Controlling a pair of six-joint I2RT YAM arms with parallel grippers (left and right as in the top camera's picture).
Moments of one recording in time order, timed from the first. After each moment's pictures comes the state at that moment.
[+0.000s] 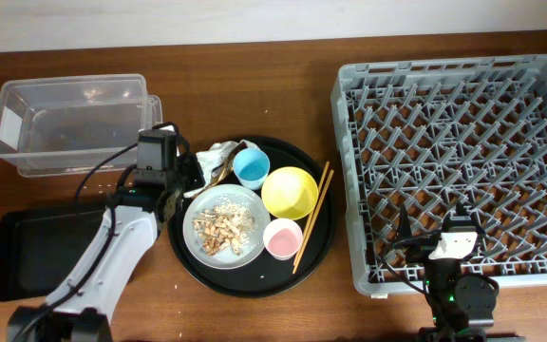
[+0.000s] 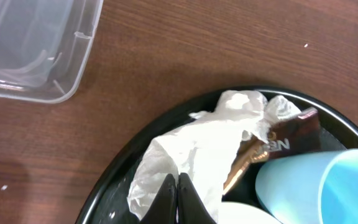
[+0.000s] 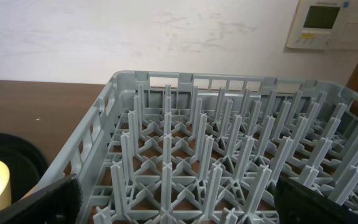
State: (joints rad) left arm -0.15 1.48 0.87 -0.28 -0.02 -0.39; right arm -0.03 0.01 0.01 -0.08 0.00 -0.05
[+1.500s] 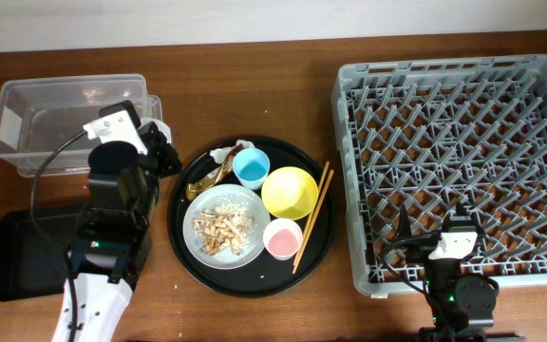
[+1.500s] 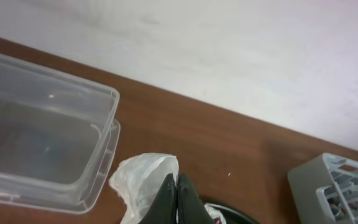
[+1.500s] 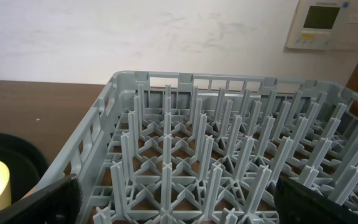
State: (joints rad) left arm -0.15 1.07 0.87 -0.15 -0.14 -0.39; right arm -0.03 0.01 0.01 -0.08 0.00 -0.05
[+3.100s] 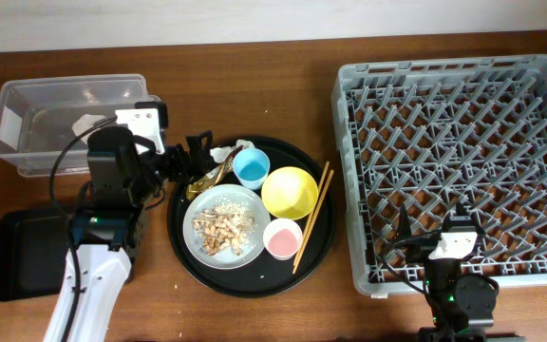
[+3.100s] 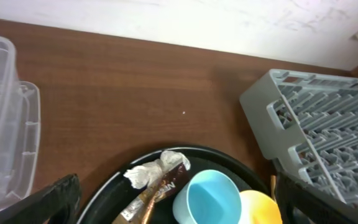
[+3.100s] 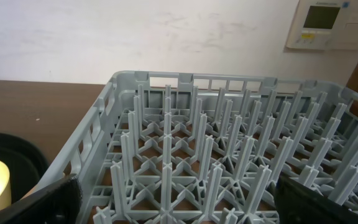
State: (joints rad) left arm -0.07 1.21 0.89 -0.20 0.31 -0.23; right arm -0.03 0.01 0.01 -0.08 0.00 -0.05
